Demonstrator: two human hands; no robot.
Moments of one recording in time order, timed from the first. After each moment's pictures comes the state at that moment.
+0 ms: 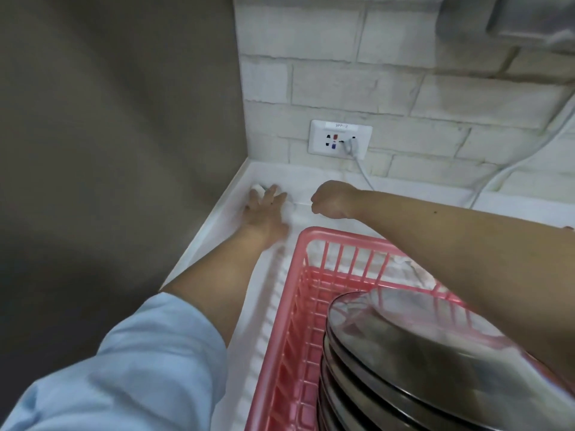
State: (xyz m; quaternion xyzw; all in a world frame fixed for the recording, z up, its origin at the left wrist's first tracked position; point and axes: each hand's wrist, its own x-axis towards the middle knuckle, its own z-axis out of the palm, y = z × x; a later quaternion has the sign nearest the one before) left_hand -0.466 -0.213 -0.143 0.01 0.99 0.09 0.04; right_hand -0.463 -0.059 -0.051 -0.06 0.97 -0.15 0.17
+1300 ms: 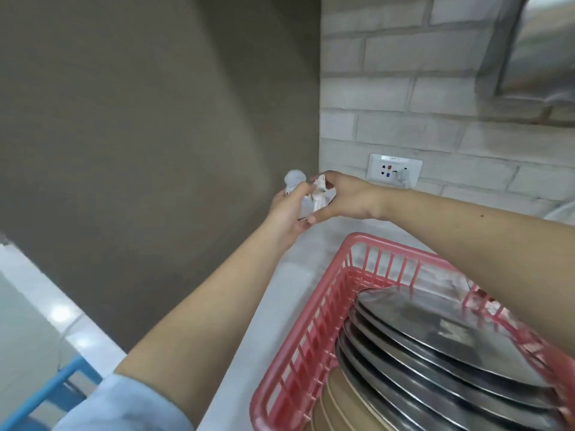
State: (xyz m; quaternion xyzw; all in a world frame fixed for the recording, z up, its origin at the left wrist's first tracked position) left_hand -0.310 -0.207 -0.002 -0.16 0.56 0.81 -0.08; right_hand -0.343 -0.076 0.047 -0.32 0.88 -0.33 0.12
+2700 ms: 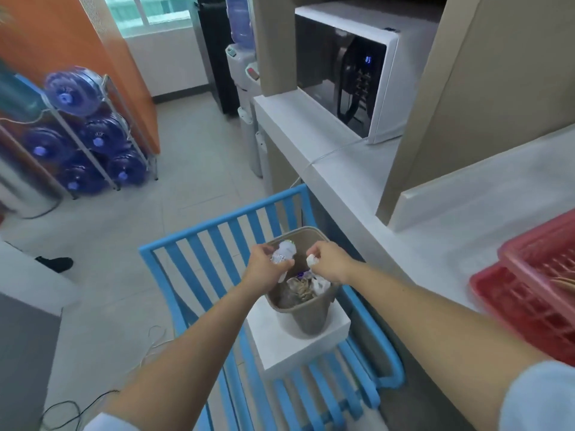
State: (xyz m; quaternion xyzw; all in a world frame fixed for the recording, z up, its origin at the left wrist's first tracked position) left_hand 0.205 -0.342 -0.189 -0.56 0.65 0.49 -0.14; right_hand 0.053 -0.273 -0.170 -0.46 0.79 -0.19 0.36
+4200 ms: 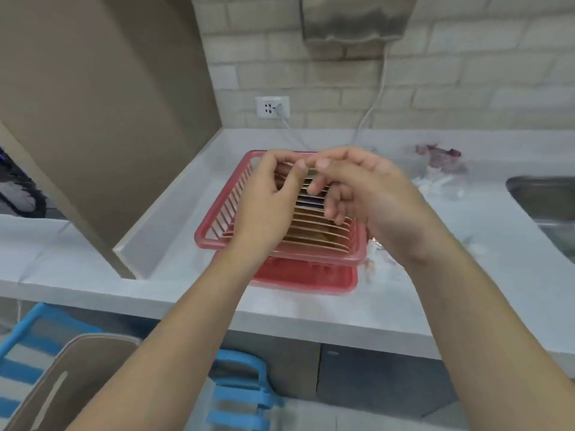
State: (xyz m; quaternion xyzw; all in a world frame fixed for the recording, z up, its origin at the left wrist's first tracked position) left_hand 0.010 -0.033 0.025 0.08 0.79 0.57 -0.22; right_hand 0.035 0.111 0.064 -0.15 0.67 -0.73 0.04
